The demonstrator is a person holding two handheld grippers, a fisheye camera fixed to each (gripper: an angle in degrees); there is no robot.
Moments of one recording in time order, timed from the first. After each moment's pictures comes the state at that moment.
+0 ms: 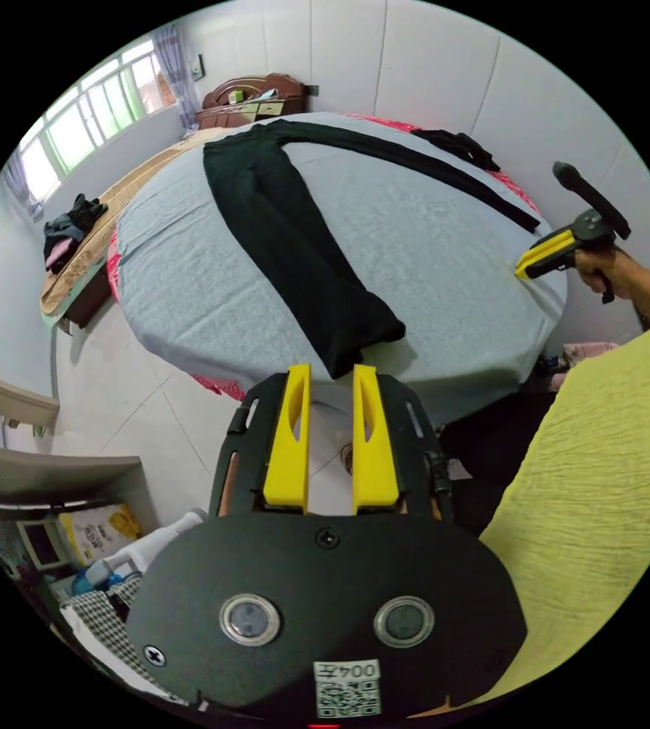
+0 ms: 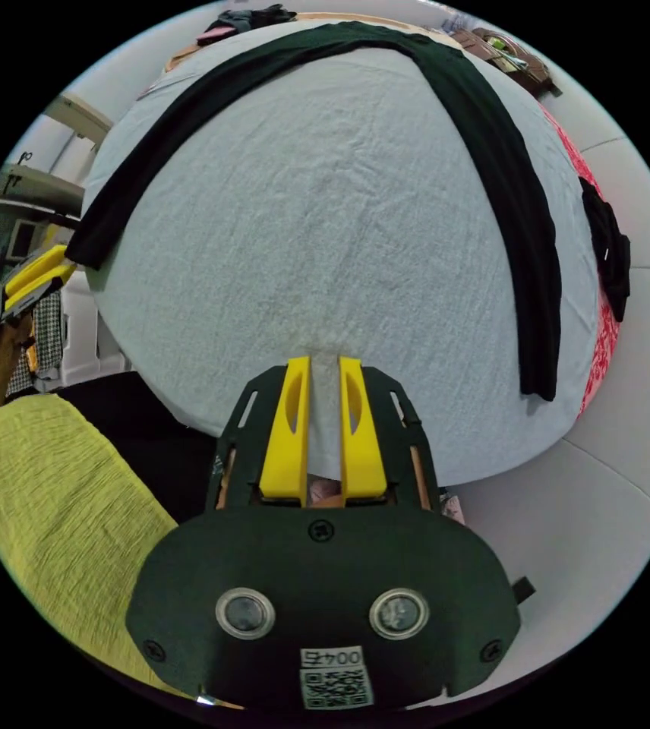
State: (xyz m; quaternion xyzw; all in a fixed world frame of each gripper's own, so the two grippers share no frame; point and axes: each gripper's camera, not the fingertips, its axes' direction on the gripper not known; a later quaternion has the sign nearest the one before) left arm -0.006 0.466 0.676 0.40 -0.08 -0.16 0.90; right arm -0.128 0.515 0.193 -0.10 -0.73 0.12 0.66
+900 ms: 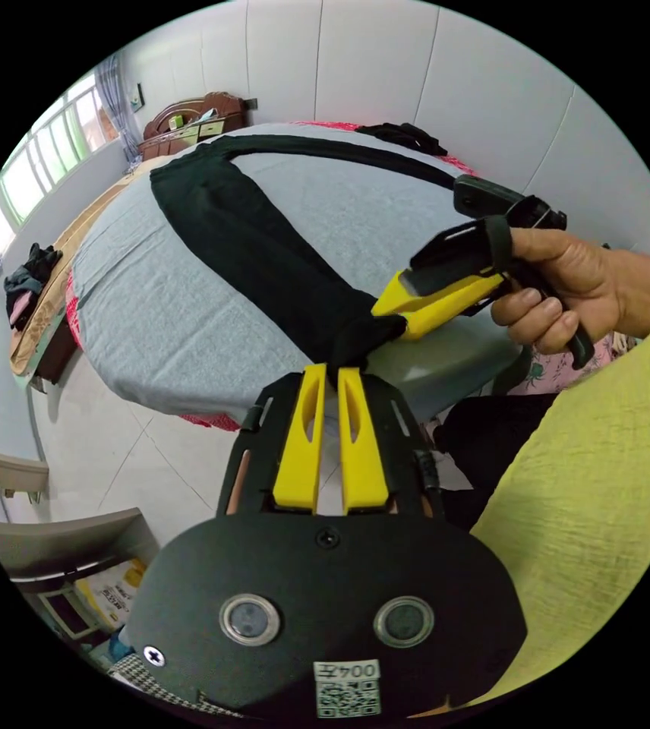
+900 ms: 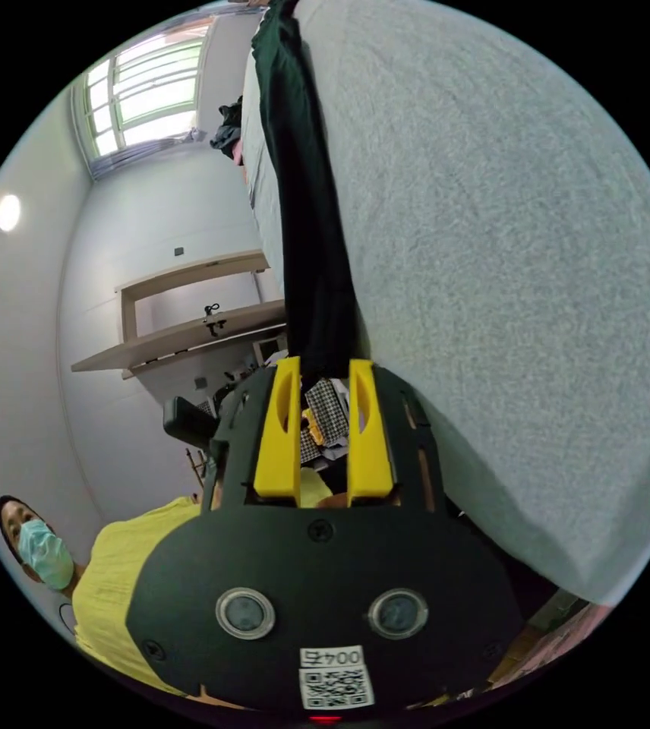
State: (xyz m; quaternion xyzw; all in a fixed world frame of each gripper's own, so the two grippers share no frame) left arm -0.040 0.606 0.721 0.41 -0.07 -0.06 0.91; right arm -0.216 0.563 0.233 -0.09 -0.95 0.29 0.10
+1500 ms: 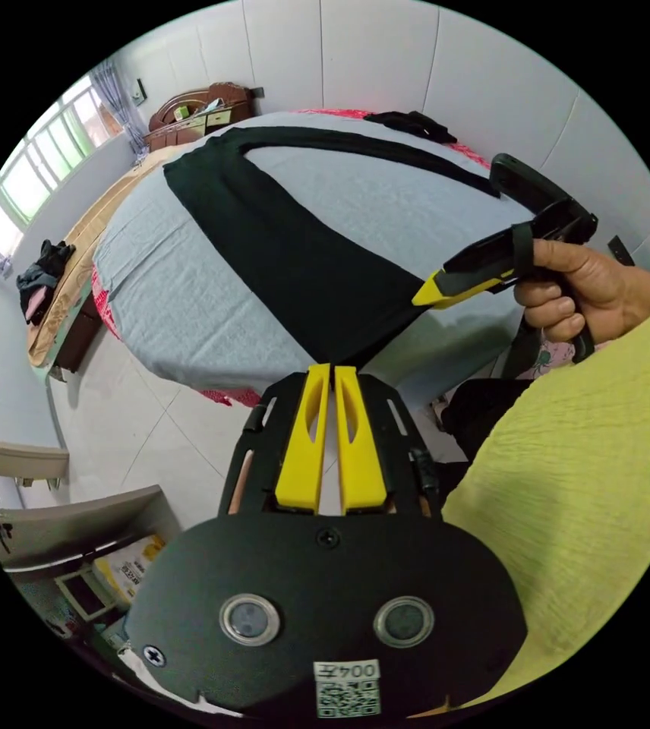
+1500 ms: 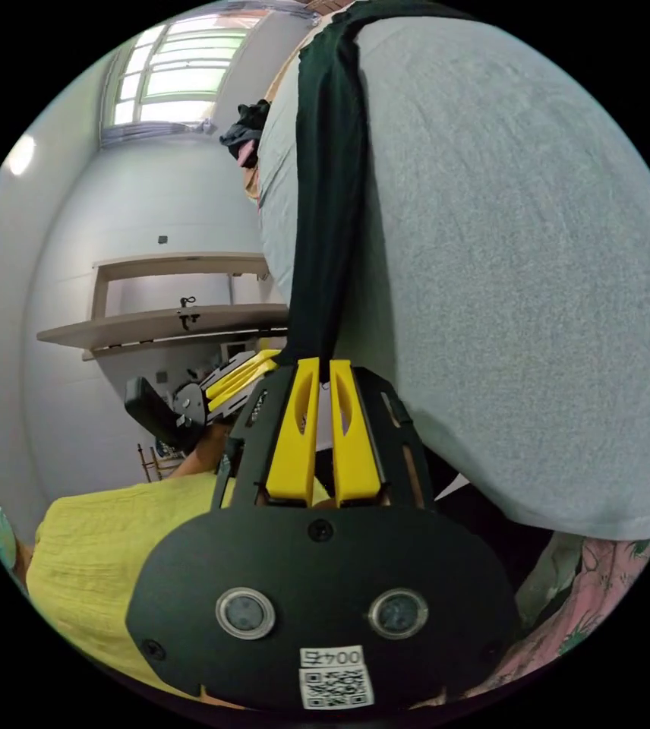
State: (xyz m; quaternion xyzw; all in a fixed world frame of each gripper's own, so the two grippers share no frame) left arm -0.041 0.669 0.731 0.37 -0.09 -0.08 0.92; right arm -0.154 0.616 0.208 -0.06 -0.93 0.31 0.21
